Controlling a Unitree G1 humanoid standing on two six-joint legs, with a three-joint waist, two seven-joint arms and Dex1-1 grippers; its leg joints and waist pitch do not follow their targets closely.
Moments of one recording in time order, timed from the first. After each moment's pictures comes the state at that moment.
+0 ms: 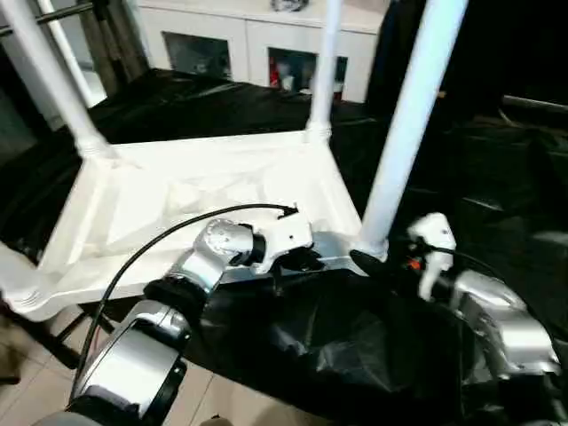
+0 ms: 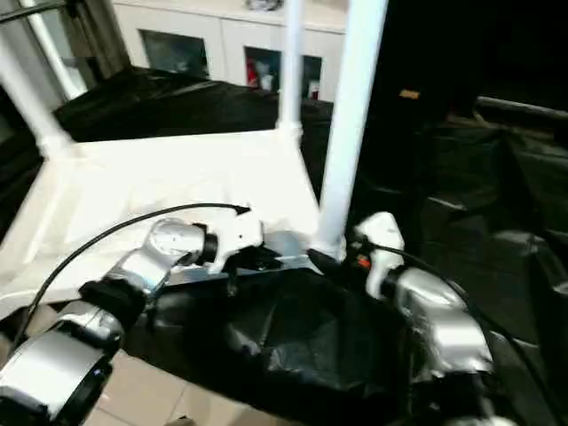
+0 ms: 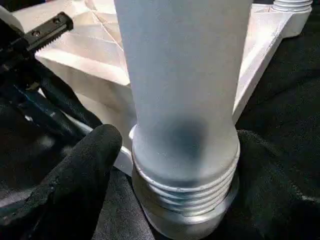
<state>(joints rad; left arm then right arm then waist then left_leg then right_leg) -0.79 0.15 -0.33 0.99 0.15 -0.27 -1.04 -0.23 -0.34 -0.03 0.24 0.22 0.25 0.82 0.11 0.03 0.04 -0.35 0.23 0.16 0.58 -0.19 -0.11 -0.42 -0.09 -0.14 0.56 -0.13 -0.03</state>
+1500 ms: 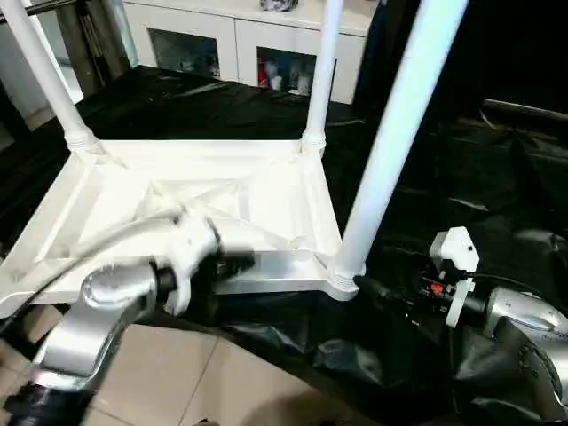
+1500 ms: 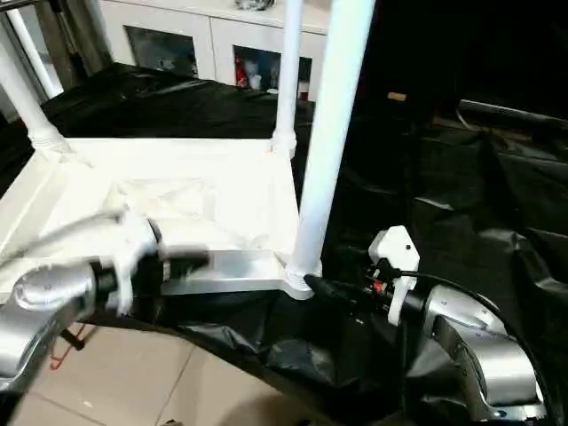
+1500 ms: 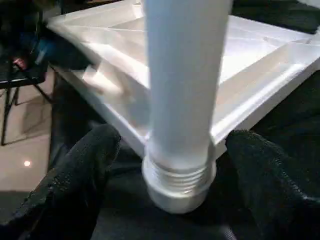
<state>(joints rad) -0.16 0.60 -0.18 -0.14 -0.19 0.48 -1.00 -0.05 -0.50 -0.02 -0.14 0.36 0.40 0.94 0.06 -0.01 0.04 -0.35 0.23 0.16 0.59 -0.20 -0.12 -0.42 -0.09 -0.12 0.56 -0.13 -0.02</state>
